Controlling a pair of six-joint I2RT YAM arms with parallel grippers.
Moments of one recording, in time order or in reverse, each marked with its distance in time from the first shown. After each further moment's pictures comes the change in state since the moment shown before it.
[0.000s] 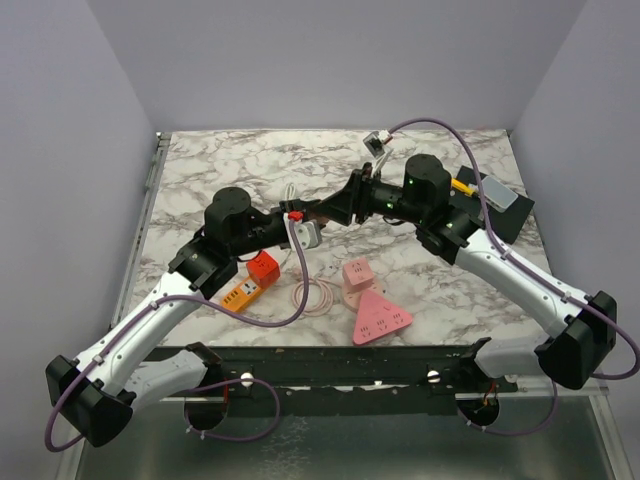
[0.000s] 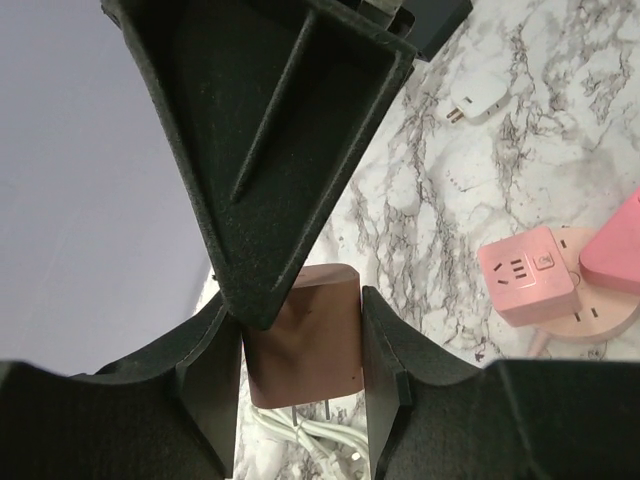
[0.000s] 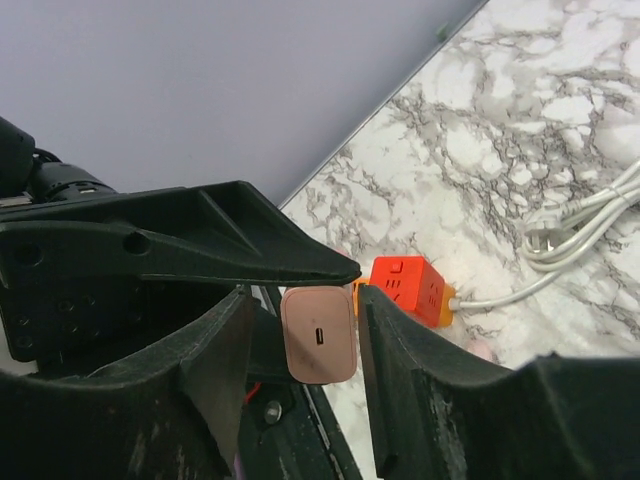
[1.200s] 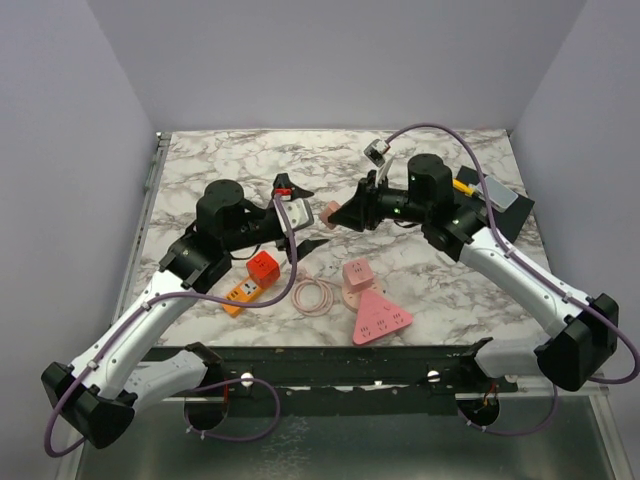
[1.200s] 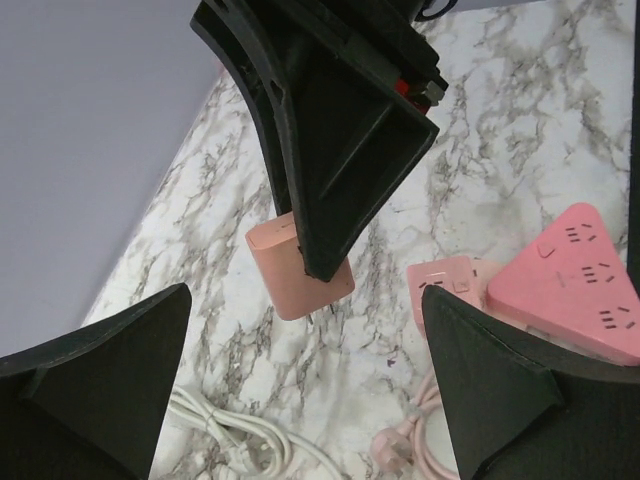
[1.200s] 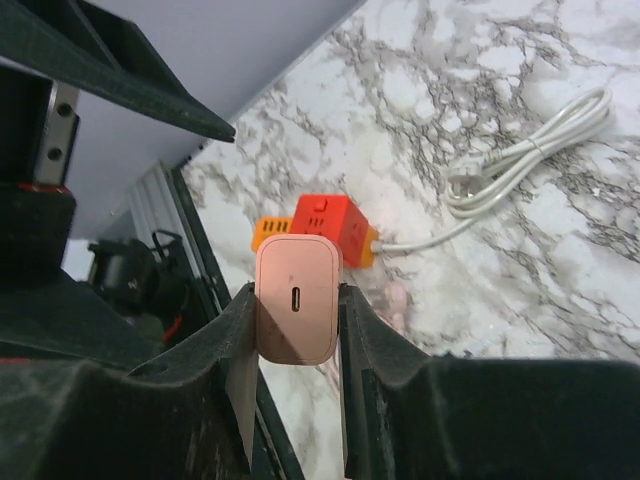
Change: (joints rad) left arm 0.030 -0.001 0.092 -0.119 0.062 -0.268; right arm -0.070 -0.009 0.009 -0.234 -0.077 -0.304
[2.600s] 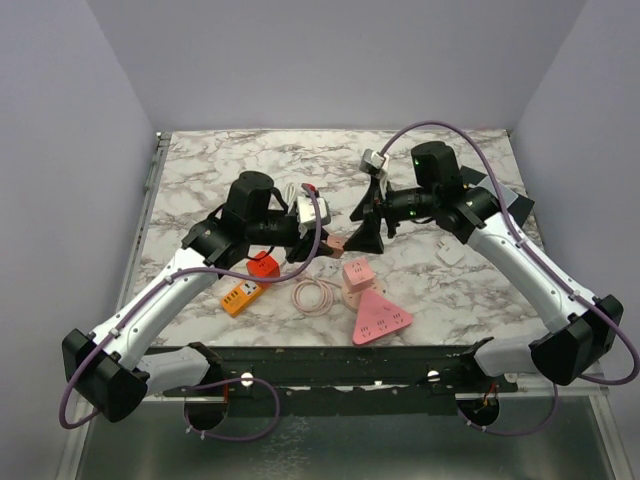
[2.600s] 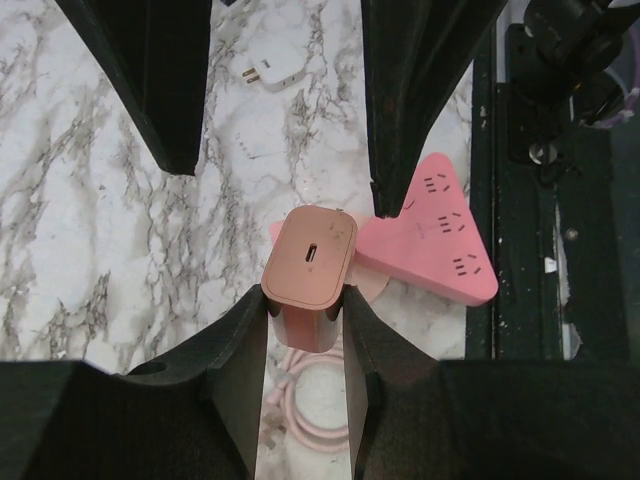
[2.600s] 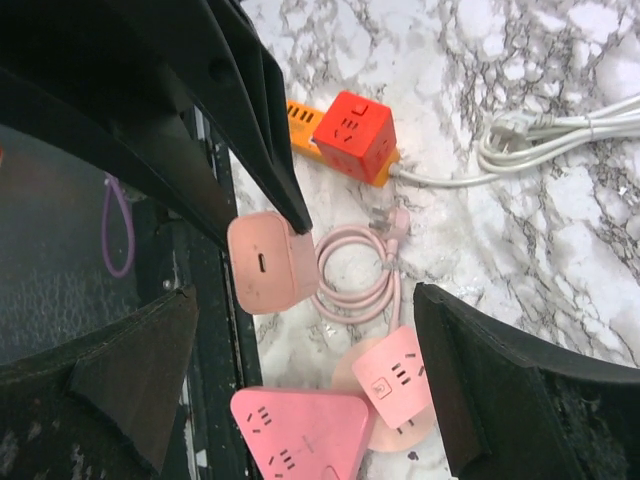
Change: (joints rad) left arm -0.018 0.158 0.060 -0.211 0.142 -0.036; right arm -0.071 0.037 0.170 -0.372 -0.282 -0.412
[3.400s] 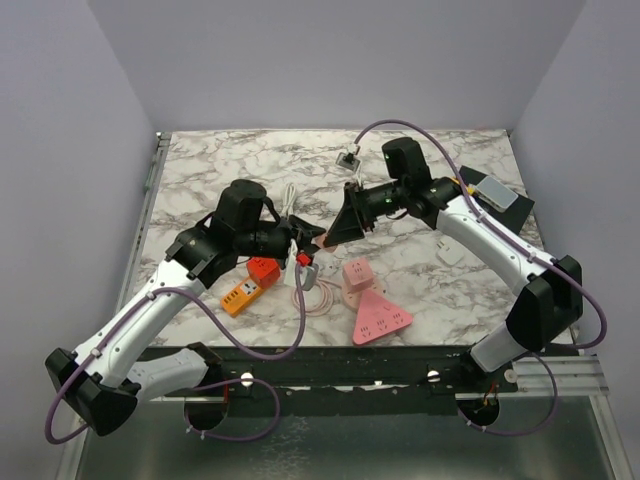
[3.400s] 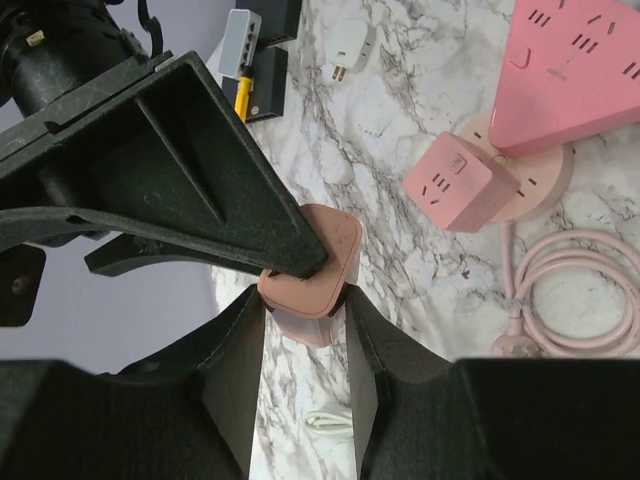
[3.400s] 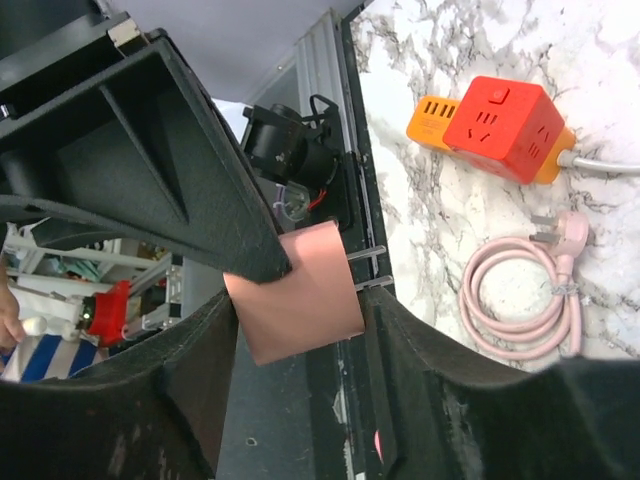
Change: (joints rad) left arm -0.027 -0.092 0.022 -0.175 -0.026 0.919; right arm 0.020 0.205 0.018 0.135 -0.259 0.417
